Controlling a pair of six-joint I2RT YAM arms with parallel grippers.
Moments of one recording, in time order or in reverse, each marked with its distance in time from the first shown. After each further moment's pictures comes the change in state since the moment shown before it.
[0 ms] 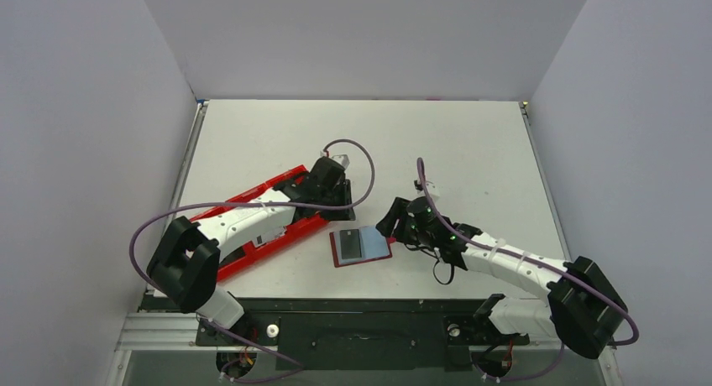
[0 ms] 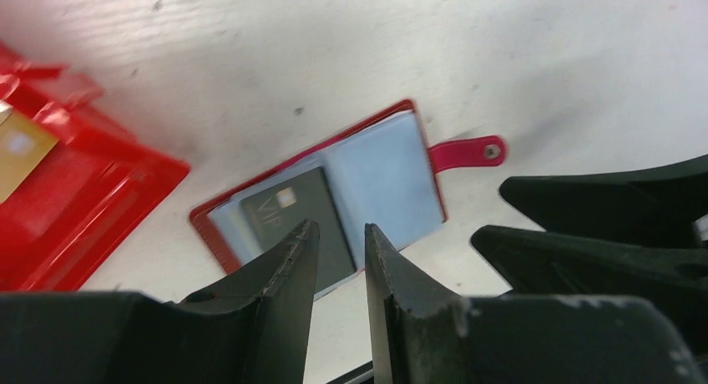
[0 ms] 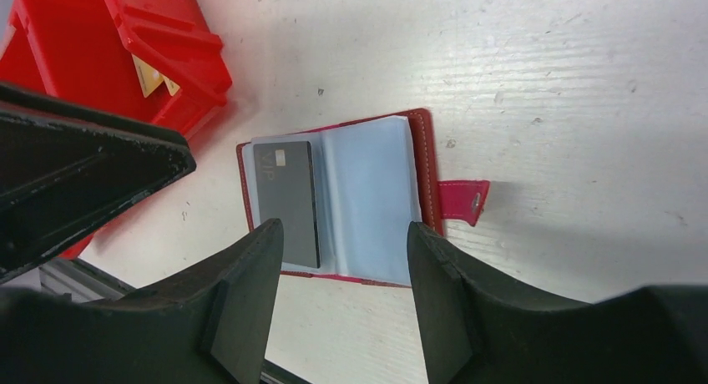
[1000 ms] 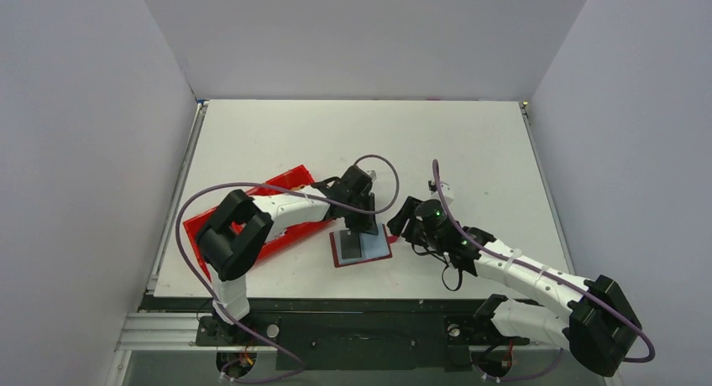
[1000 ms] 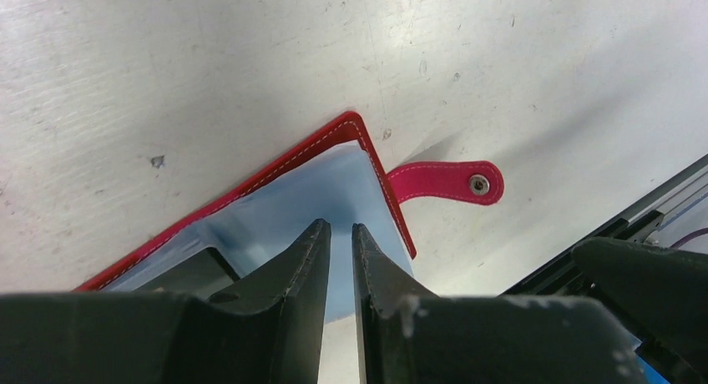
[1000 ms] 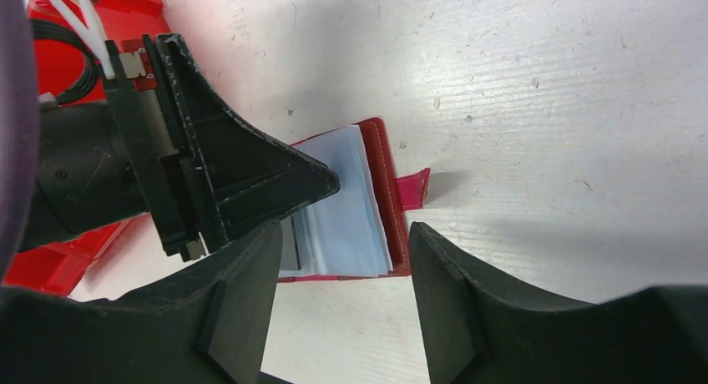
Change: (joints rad) left arm -0.062 0.274 0.050 0.121 0.145 -0.069; right arm 0.003 -0.096 -0.002 -0.108 0.102 0.036
